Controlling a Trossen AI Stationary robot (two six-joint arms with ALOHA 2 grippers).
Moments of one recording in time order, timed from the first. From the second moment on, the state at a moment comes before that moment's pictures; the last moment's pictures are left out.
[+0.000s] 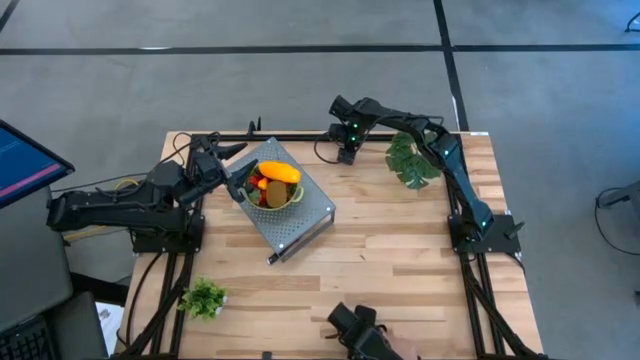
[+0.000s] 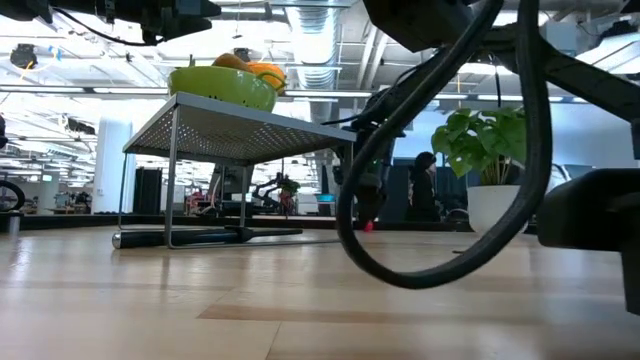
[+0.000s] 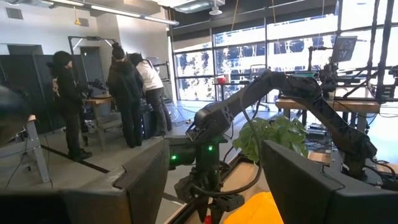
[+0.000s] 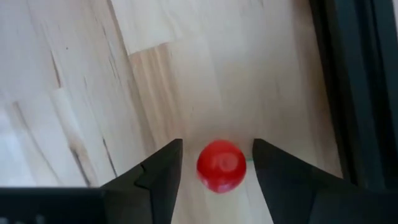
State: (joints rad) left arm 0.14 0.59 0.46 0.31 -0.45 0.16; right arm -0.71 2.39 1.93 -1.00 -0.17 -0.43
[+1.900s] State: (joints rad) left arm 0.14 0.59 0.46 0.27 -0.45 0.15; right arm -0.47 2.33 1.79 -1.48 -0.62 -0.51
